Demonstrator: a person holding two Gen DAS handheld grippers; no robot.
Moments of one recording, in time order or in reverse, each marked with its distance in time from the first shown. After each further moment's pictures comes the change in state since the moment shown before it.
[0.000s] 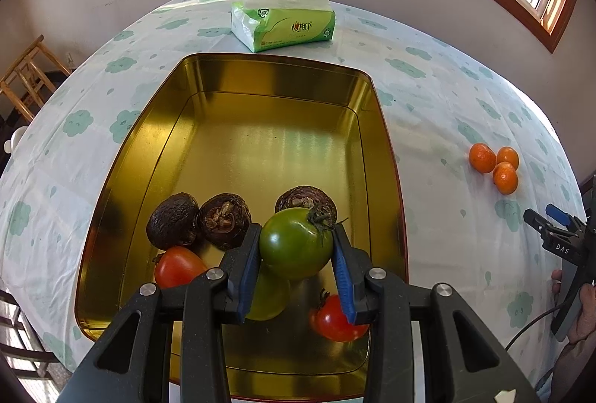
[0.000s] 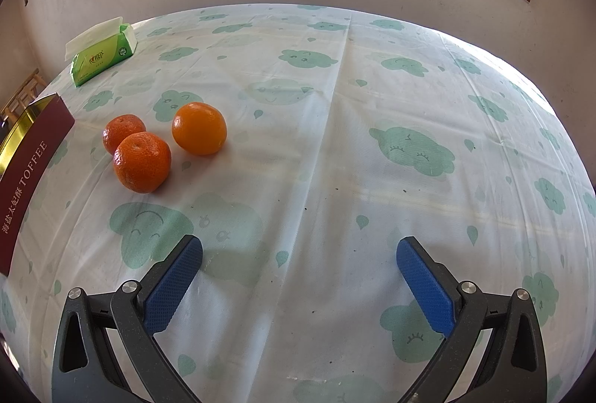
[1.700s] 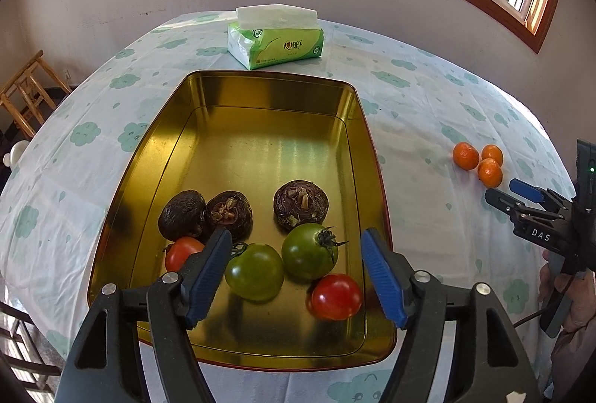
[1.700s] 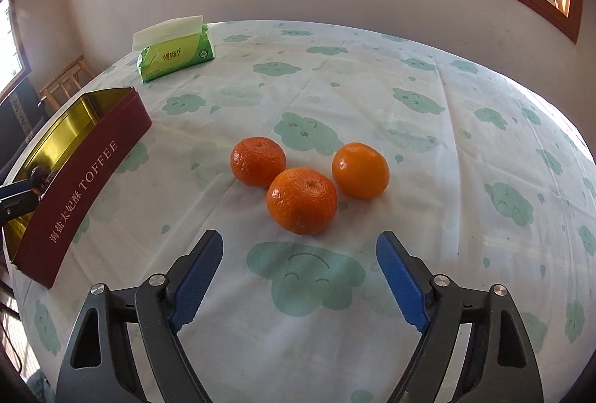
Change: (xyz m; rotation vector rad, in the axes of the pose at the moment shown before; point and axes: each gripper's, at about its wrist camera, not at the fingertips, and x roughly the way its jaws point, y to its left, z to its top) left arm -0.024 -0.001 -0.012 0.026 -0.079 -0.022; right arm -0.011 0.093 0.018 -0.094 -0.066 0.145
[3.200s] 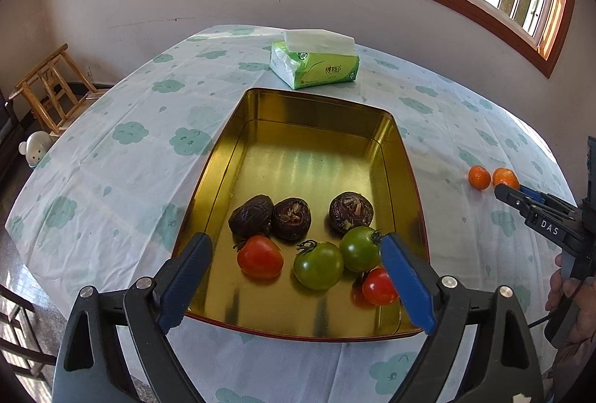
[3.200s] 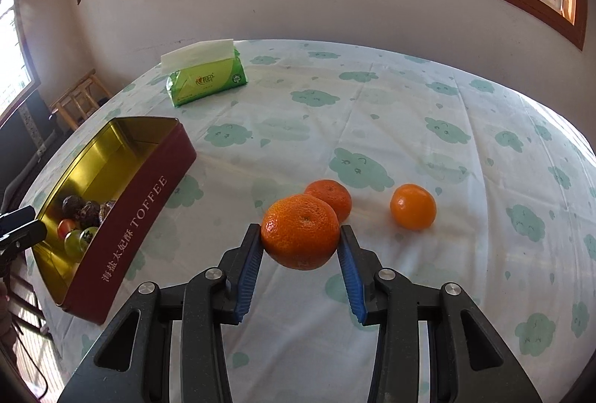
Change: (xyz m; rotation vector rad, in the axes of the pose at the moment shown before) left arm -0.037 0.042 -0.006 -0.063 -0.069 0.049; right arm -0.028 0.053 0.024 -0.012 -0.044 0.066
